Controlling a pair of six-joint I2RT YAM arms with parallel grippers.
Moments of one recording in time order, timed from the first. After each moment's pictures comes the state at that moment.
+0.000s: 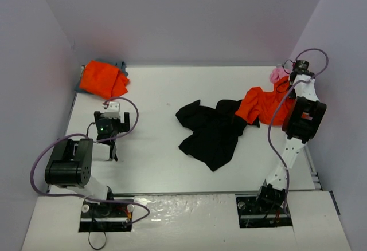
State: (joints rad) left arm -0.01 1.55 0.37 0.88 -0.06 0.10; right arm -0.36 2.34 2.00 -0.69 0.34 -0.17
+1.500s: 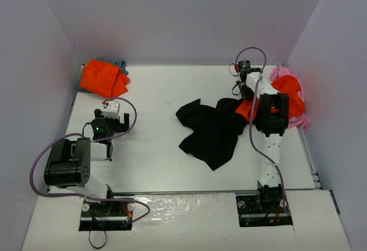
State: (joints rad) left arm 0.05 1.54 0.36 0.88 0.17 0.14; right arm 0.03 2.40 1.97 -0.75 0.40 -0.17
